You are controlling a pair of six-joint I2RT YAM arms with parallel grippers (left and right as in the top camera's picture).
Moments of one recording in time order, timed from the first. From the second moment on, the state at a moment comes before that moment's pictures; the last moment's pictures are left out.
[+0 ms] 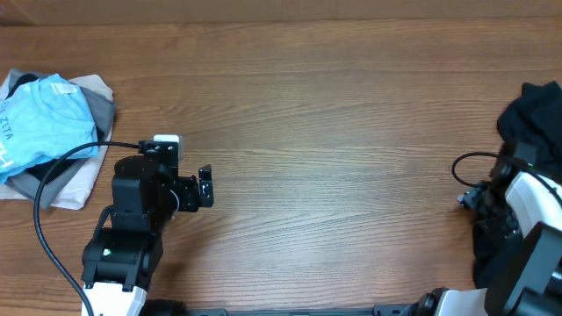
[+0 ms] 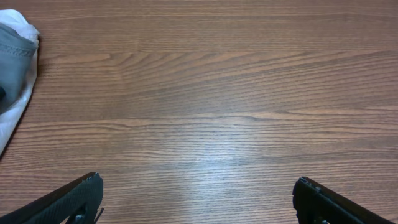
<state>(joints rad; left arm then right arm) -0.10 0.85 0.76 -0.63 0.03 -0.10 -0.48 1.59 0.86 -0.82 0.26 0.58</state>
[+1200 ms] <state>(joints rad) -0.10 0.85 0.76 -0.60 0.03 -0.10 0.15 1.60 0.99 -0.36 -0.83 0.03</state>
